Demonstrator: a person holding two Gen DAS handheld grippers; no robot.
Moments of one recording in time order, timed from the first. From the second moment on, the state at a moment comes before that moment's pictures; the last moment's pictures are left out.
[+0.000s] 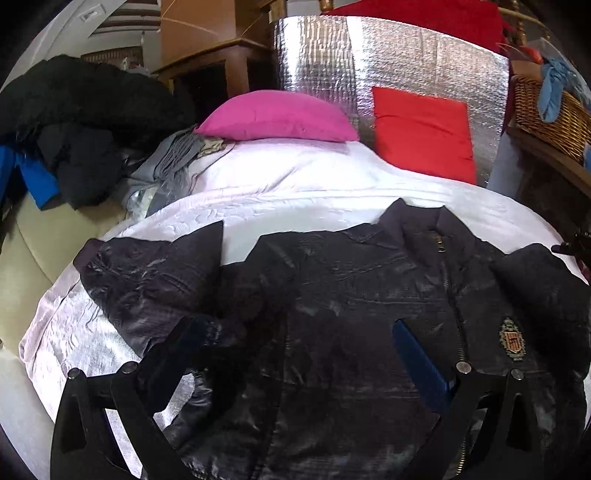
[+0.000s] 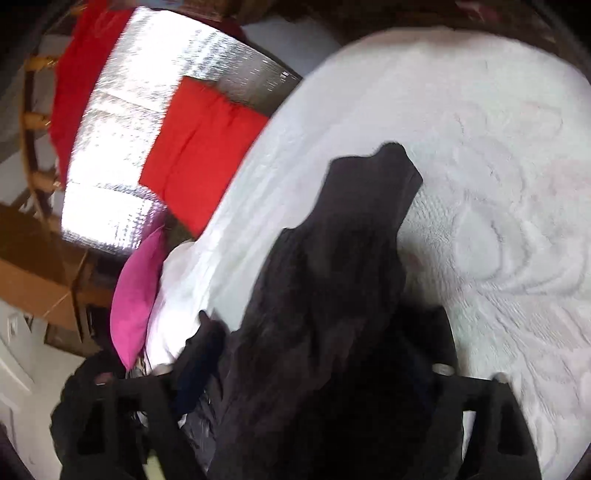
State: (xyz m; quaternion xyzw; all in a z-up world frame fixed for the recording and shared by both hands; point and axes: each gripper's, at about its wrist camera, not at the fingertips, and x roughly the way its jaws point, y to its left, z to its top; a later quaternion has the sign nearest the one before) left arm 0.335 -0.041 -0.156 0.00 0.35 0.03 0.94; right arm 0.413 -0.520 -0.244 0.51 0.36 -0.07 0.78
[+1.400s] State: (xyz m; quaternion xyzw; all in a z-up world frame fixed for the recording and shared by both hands) left arm 0.332 -0.054 -0.140 -0.03 0.34 -0.07 0.94; right arm 0.269 -0.378 -0.175 0.38 0.32 0.14 0.86
